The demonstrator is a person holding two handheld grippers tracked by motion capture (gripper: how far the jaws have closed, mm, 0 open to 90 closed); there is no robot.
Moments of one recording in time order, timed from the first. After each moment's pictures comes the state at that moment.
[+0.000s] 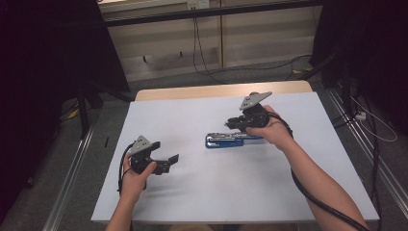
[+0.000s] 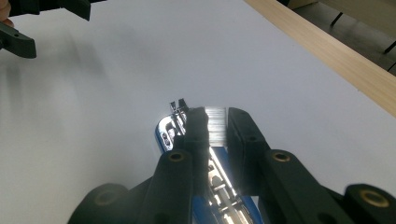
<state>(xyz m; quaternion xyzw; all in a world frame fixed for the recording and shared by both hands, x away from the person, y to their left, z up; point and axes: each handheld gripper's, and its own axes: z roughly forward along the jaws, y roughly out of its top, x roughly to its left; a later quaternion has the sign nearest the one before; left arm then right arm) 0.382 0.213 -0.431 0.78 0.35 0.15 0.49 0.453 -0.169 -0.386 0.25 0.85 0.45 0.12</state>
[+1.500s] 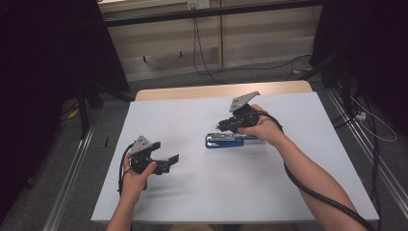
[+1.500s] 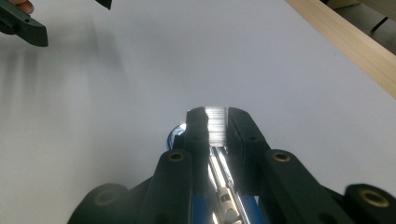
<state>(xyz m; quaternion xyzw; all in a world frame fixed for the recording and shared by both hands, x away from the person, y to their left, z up) 0.383 0.212 -0.431 0.78 0.36 0.15 0.49 0.471 -0.145 -0.397 0.19 0.87 0.44 0.08</state>
